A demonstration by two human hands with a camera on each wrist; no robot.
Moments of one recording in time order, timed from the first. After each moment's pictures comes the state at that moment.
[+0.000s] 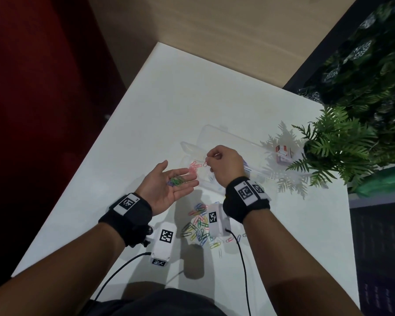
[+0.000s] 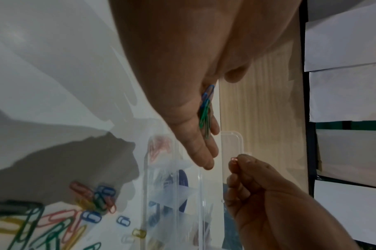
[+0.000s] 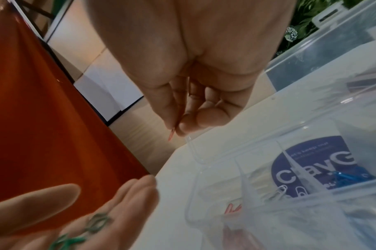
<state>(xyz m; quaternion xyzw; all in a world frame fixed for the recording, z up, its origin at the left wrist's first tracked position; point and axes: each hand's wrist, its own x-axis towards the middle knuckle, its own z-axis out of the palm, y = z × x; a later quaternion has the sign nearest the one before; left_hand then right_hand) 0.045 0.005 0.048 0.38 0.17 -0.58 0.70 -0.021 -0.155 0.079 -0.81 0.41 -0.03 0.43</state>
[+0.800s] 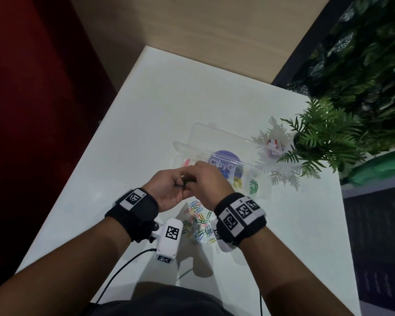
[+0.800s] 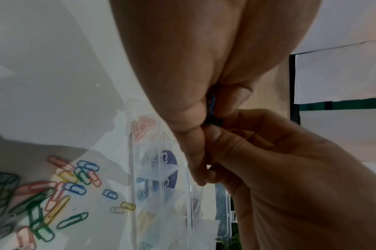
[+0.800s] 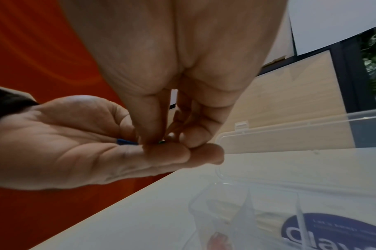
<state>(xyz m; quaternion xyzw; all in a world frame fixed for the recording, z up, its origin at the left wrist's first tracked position) 0.025 -0.016 0.072 0.40 0.05 -0.61 0.68 -0.054 -0.111 0.109 -0.93 0.20 0.10 0.31</state>
